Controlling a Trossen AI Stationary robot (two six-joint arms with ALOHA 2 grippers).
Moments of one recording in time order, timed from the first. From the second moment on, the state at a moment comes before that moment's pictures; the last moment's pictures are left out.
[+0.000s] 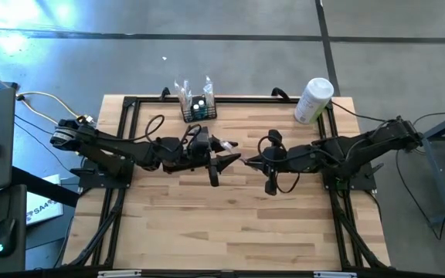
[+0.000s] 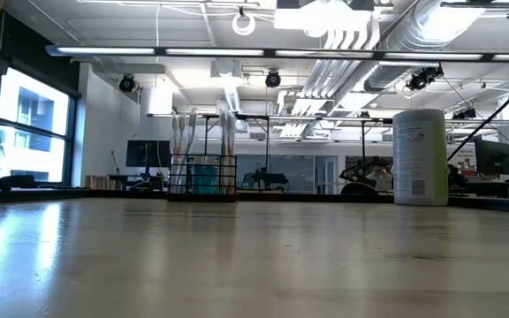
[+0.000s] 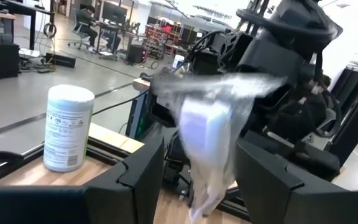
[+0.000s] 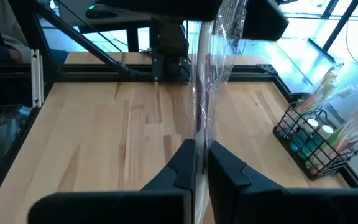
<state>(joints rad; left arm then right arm) -0.21 1.42 1.18 0.37 -0.43 -0.29 0.30 1.25 1.19 -0.36 0.41 0.12</state>
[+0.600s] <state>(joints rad) -0.21 1.42 1.18 0.37 -0.43 -0.17 0.30 1.25 1.19 -0.35 0.42 0.10</state>
